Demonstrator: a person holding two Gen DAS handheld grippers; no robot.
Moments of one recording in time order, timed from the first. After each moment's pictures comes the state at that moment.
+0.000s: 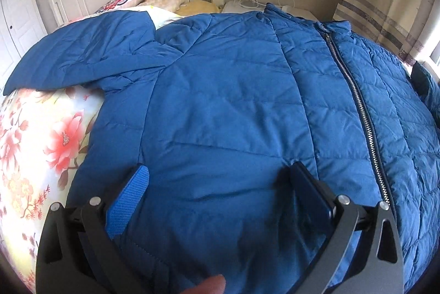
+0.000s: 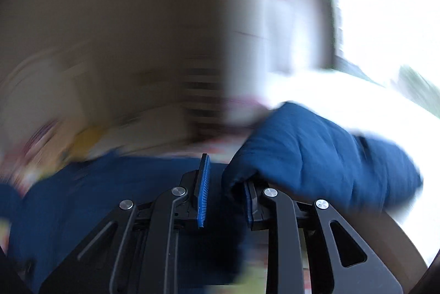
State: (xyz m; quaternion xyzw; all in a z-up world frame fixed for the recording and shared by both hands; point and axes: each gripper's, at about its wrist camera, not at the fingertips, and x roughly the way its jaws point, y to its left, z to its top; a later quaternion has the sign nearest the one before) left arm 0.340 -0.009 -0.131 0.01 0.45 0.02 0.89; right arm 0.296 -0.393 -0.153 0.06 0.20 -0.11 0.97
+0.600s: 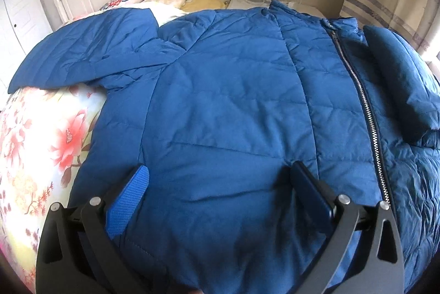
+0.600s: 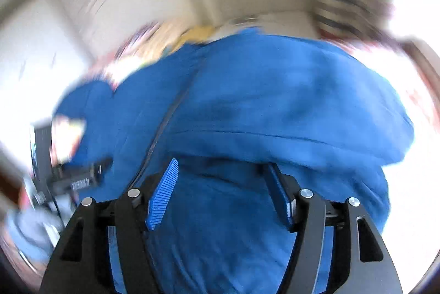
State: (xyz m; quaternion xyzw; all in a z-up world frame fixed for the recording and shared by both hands) left arm 0.347 -0.014 -0.130 0.02 0.47 0.04 0.88; right arm 0.295 -0.341 -0.224 0.15 0.39 0.12 0.90
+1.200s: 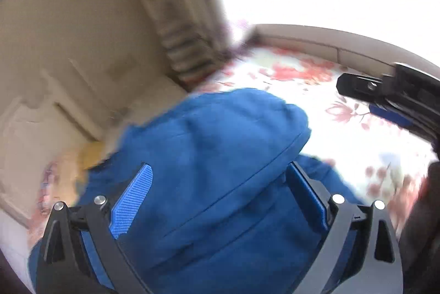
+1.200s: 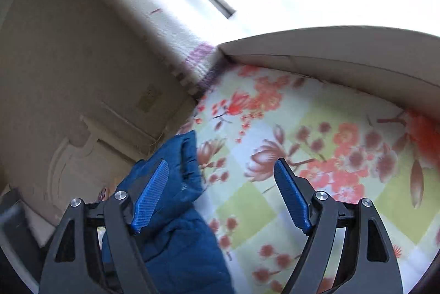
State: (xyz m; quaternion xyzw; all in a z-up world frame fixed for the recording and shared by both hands) left arm 0.326 -0.350 -0.068 0.32 0.29 -0.25 0.87; right arm 0.194 -0.518 -0.260 0.43 0.17 -0.13 0.88
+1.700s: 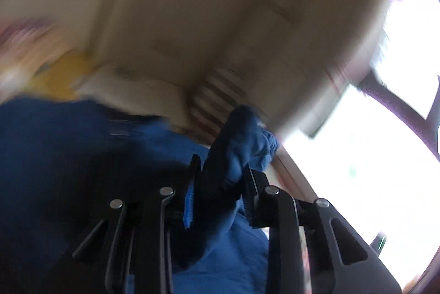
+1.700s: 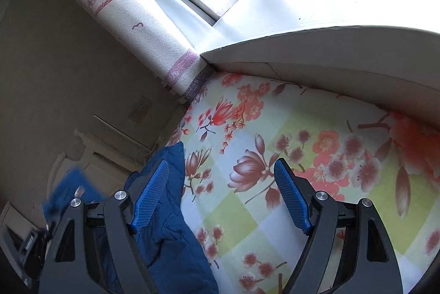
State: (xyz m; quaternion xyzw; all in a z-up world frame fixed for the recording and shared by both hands) left arm 0.382 -0.113 0.000 -0.24 0.27 -0.22 0.91; right arm 0.193 -0.525 -0.268 0.45 0.17 -0.14 0.87
